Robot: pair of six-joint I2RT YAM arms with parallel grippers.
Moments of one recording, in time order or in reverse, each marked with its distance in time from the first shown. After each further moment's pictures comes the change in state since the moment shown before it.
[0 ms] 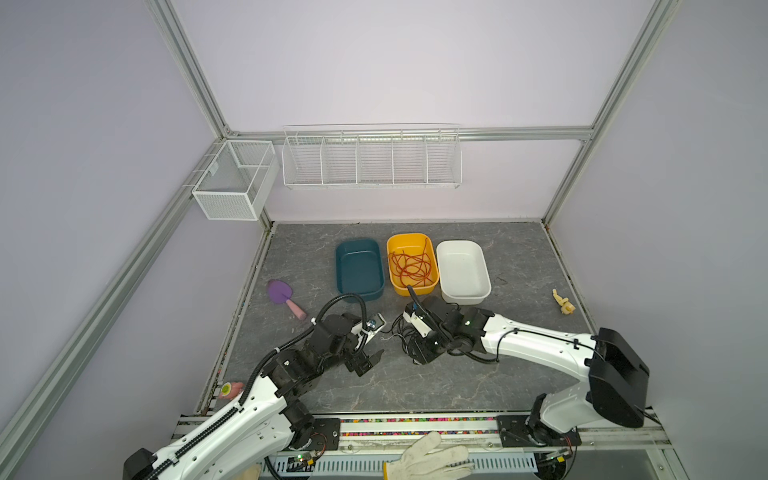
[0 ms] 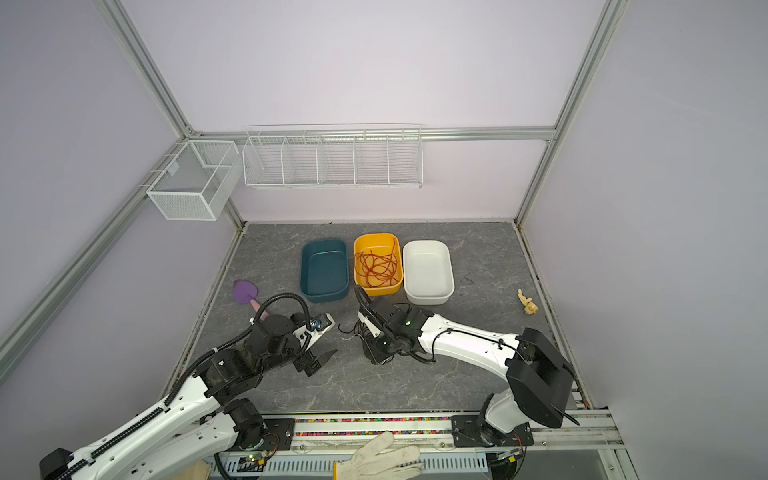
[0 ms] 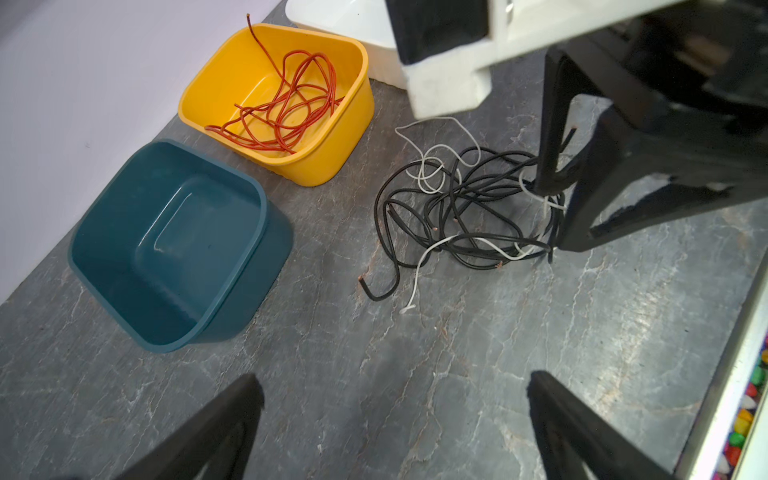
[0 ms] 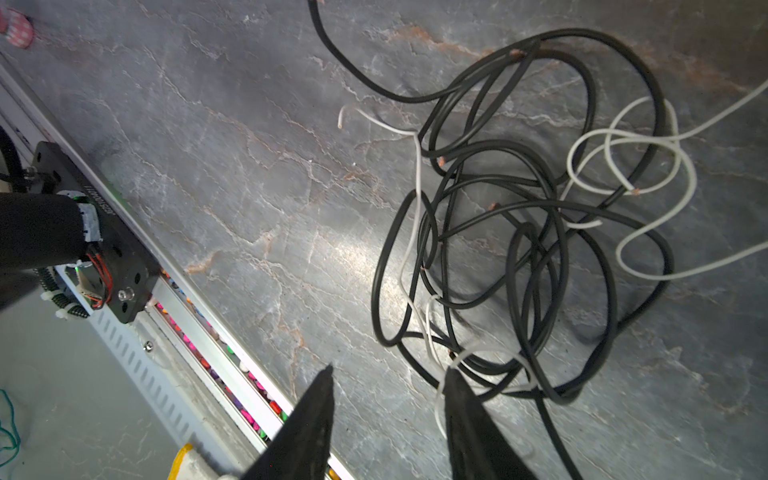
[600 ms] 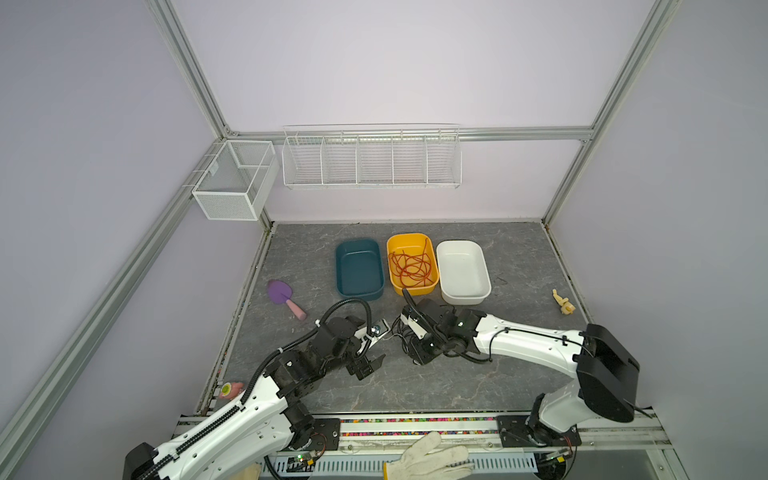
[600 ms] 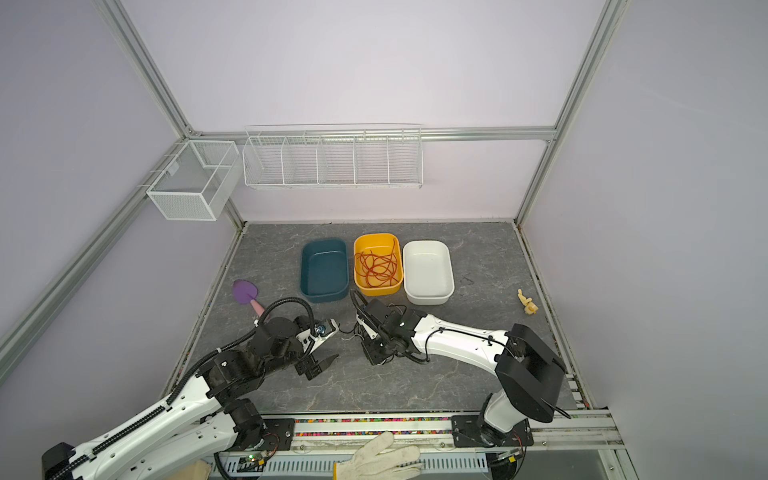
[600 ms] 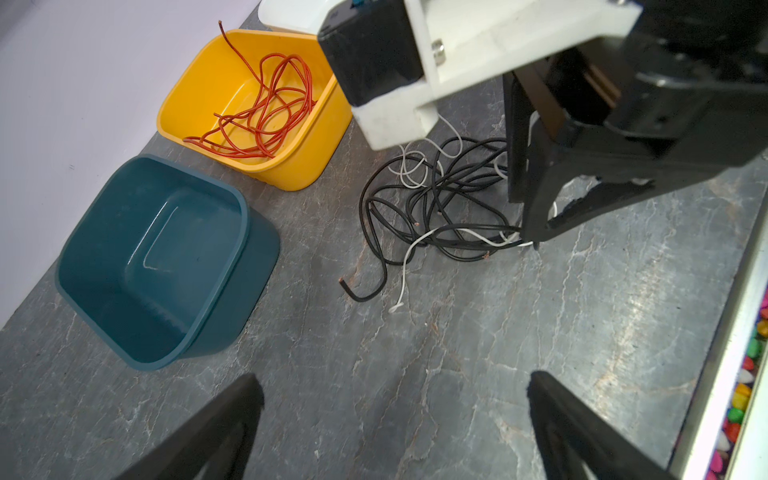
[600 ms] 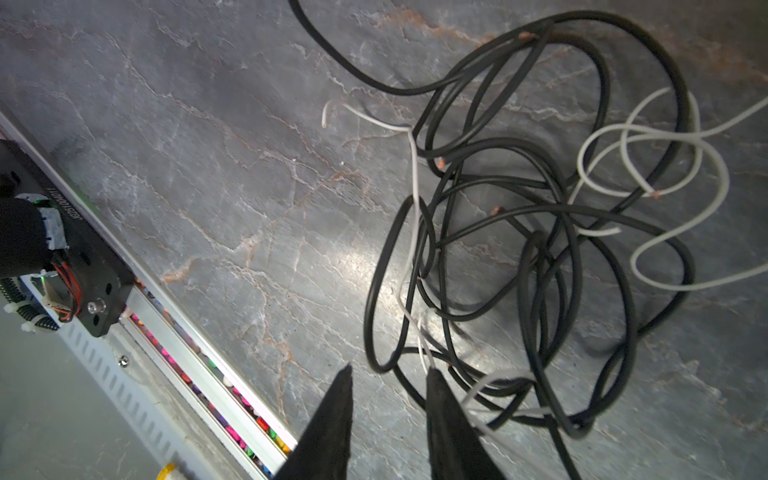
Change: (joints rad) left arm -0.040 0.012 -0.010 -0.001 -0.014 0.032; right arm 0.011 0.045 0.005 0.018 0.024 0.011
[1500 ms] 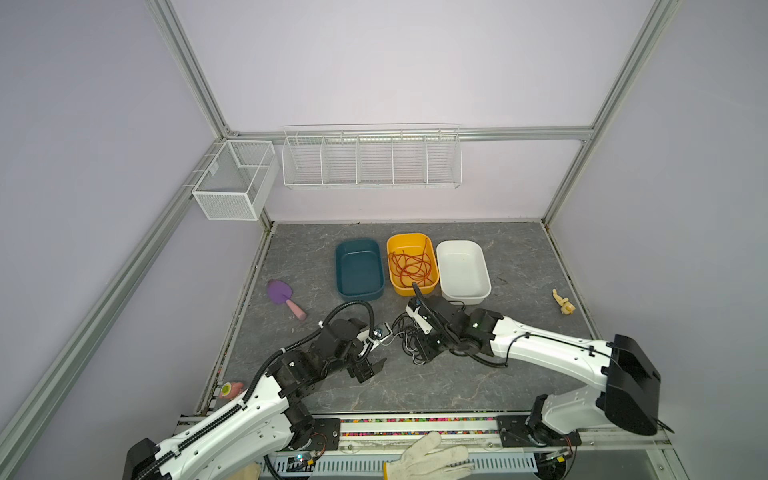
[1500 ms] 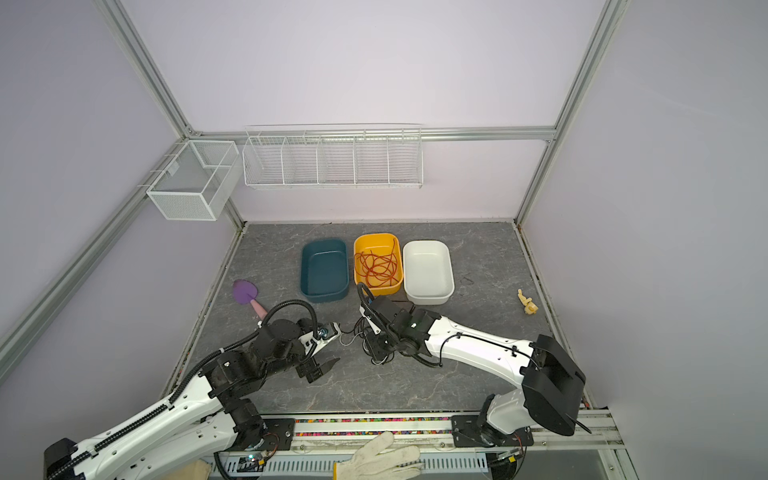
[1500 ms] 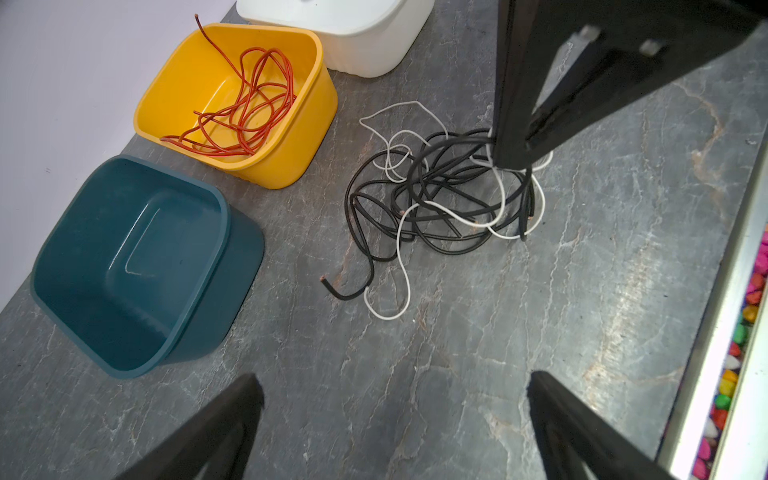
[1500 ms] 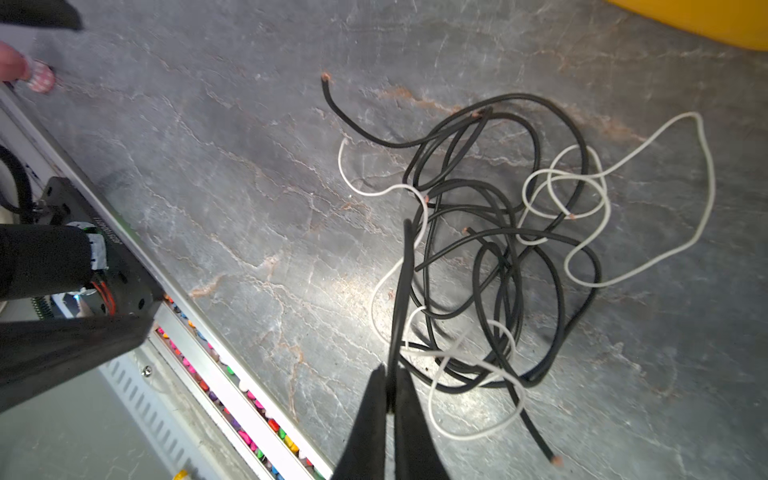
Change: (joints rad) left arm -0.024 0.013 -0.011 -0.001 0.005 0.001; right arm 0.002 -0.142 -0.008 -0.016 0.069 -0.003
